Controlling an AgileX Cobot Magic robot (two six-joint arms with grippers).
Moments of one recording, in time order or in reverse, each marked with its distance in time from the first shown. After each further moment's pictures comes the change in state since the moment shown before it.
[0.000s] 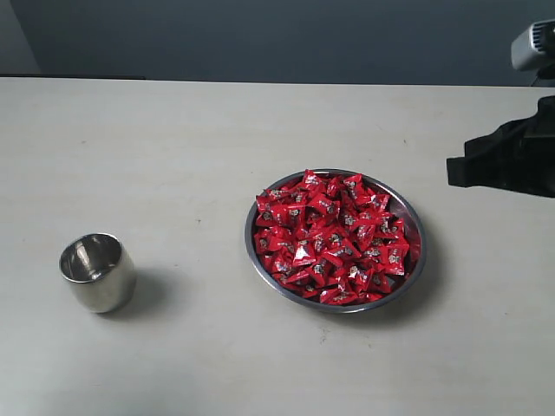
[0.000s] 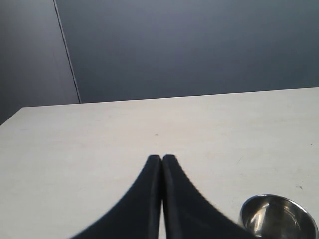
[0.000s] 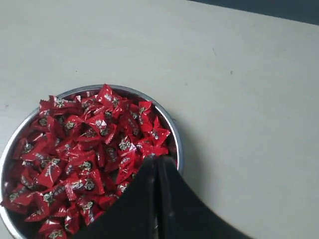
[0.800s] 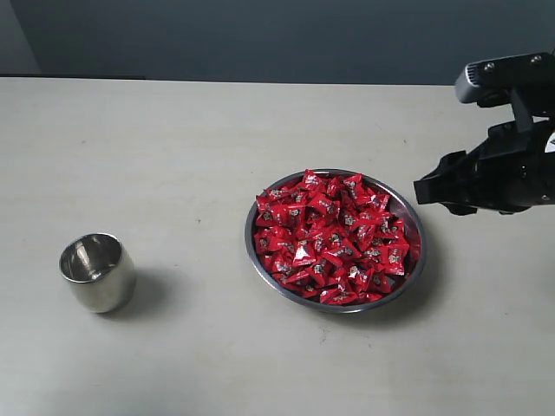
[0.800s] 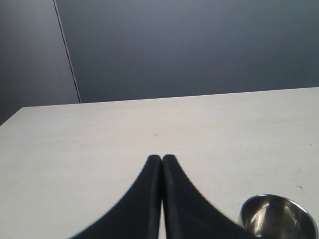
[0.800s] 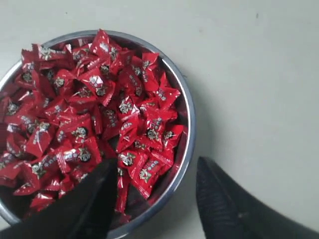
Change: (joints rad) left arm 0.000 0.000 0.000 0.000 0.000 0.000; right arm 0.000 0.197 -0.036 0.070 0.032 -0.068
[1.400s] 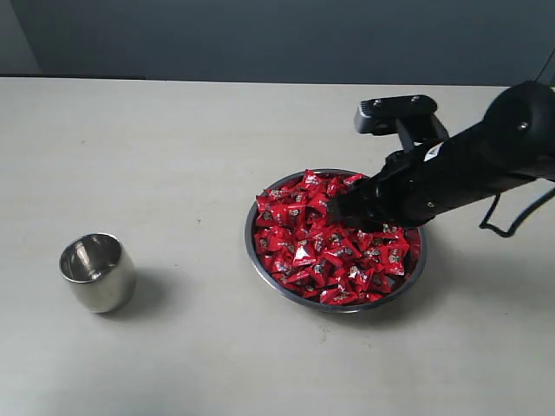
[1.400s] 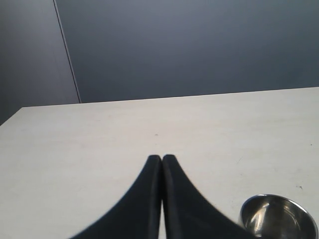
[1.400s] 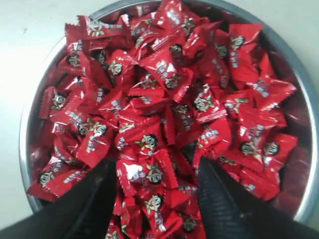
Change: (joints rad) left arm 0.000 0.000 0.000 0.000 0.000 0.000; right arm 0.141 0.352 -0.134 0.251 -0.024 -0.128
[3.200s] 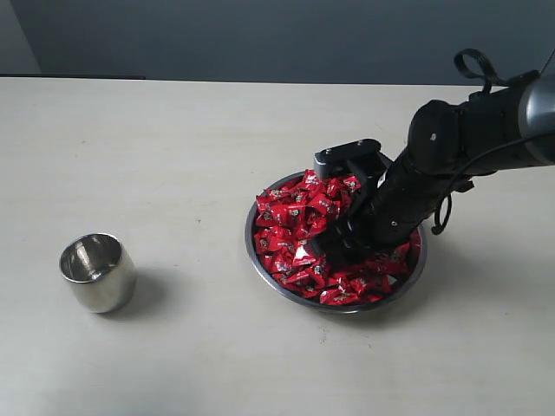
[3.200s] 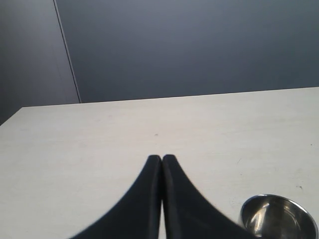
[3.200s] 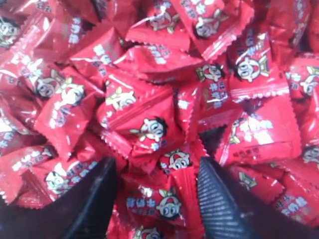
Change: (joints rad) left arm 0.000 0.000 0.000 0.000 0.000 0.000; right arm 0.034 0.257 -0.145 -0.112 0.156 -0.003
